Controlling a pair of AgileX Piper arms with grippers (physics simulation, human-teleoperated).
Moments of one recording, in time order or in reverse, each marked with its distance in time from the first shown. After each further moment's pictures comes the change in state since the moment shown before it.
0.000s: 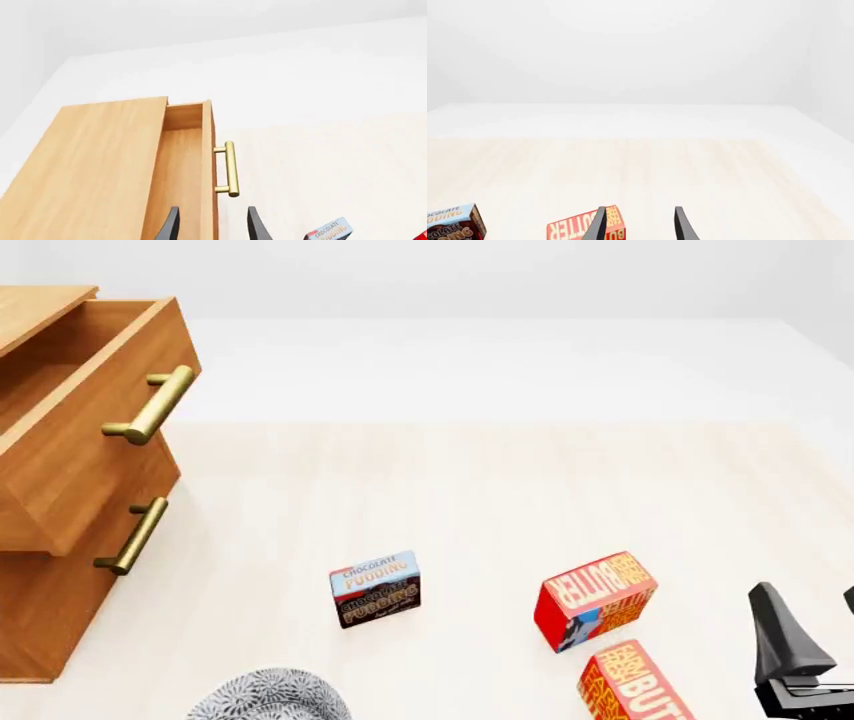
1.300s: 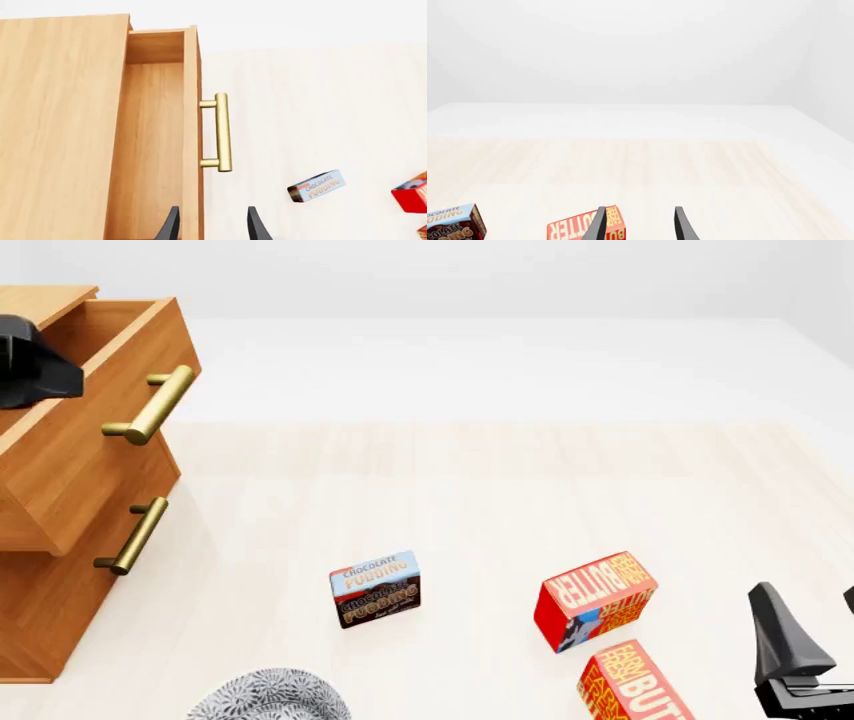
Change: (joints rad) left arm -0.020 0.295 -0.091 0.238 -0.079; right arm 0.001 0.000 -0.001 0.000 0.000
